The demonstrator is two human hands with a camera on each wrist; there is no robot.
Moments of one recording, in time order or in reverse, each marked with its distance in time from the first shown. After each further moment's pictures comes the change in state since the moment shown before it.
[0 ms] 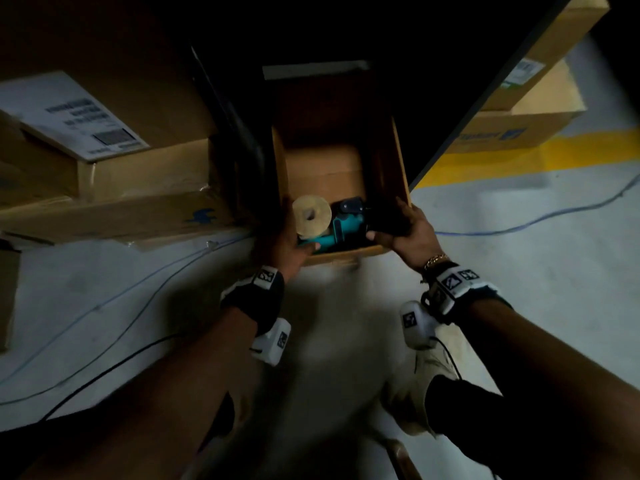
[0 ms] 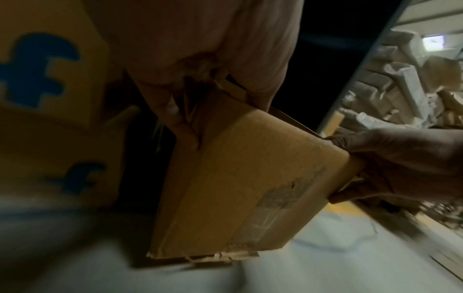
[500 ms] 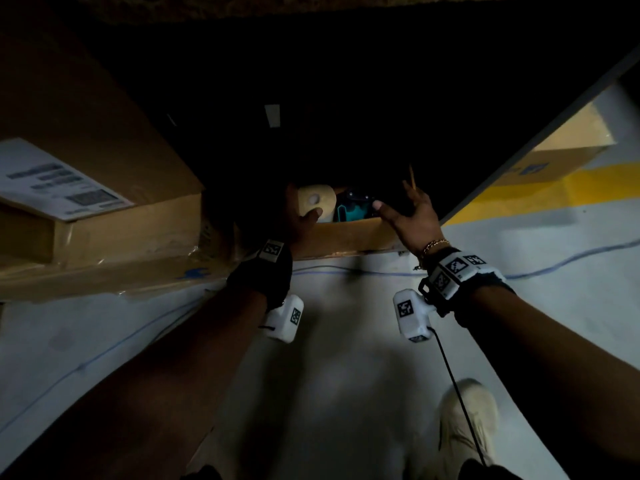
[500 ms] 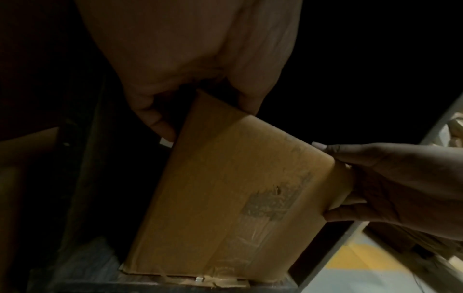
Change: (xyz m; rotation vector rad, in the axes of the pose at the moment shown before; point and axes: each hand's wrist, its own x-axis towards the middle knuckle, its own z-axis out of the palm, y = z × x) left_hand 0.163 0.025 0.002 -0.229 0.127 0.023; right_hand 0.133 -0.034 0.012 0.046 0.147 -0.046
